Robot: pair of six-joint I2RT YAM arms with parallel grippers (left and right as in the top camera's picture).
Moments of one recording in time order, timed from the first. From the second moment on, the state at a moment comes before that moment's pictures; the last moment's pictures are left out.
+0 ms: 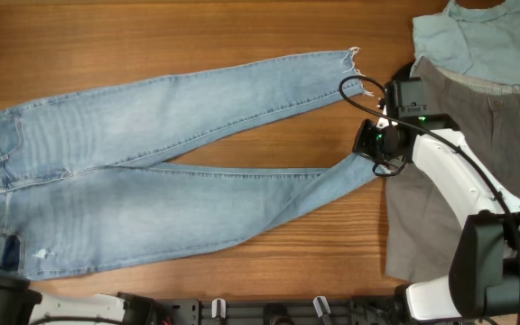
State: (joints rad) left arm 1.32 1.85 1.12 -0.68 0.11 -0.36; right arm 0.08 1.63 1.01 -0.65 -0.15 0.46
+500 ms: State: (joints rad) left arm 0.83 1.69 1.14 -0.65 0.03 -0.39; right arm 0.08 1.63 1.01 -0.65 -0.15 0.46
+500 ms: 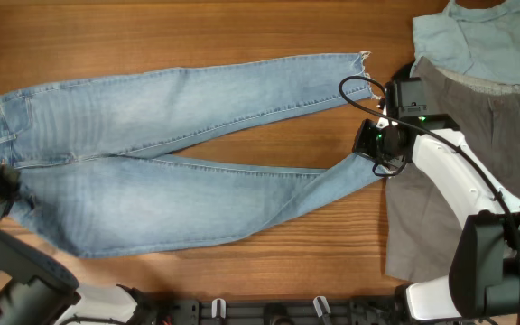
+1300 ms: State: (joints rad) left arm 0.72 1.87 1.14 -0.60 0.04 -0.27; right arm 0.08 1.63 1.01 -0.67 -0.15 0.46
